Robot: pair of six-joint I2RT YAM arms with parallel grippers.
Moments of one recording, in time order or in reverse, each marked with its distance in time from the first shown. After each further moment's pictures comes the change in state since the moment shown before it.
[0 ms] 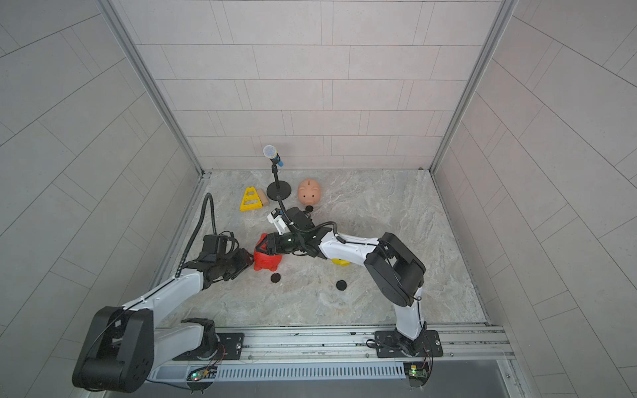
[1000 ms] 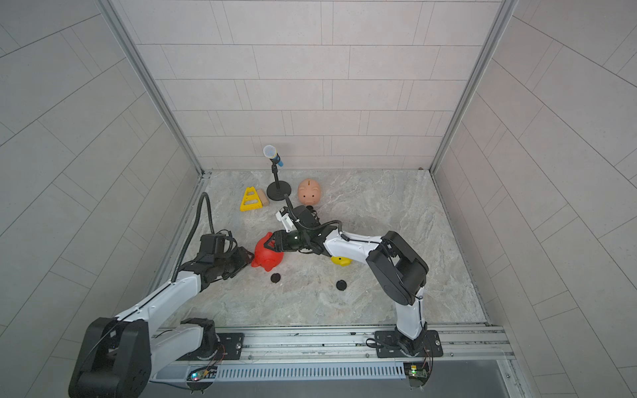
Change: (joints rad) left arm 0.000 -0.058 0.010 -0.027 -0.002 -0.007; right arm -0.042 -0.018 -0.030 -0.011 0.021 -0.007
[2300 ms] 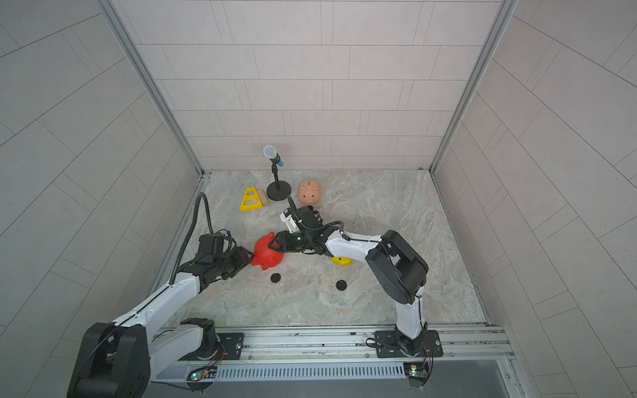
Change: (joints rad) left arm 0.000 -0.032 0.001 -0.014 0.007 -0.012; right arm -0.023 0.003 -0.037 0.000 0.012 0.000
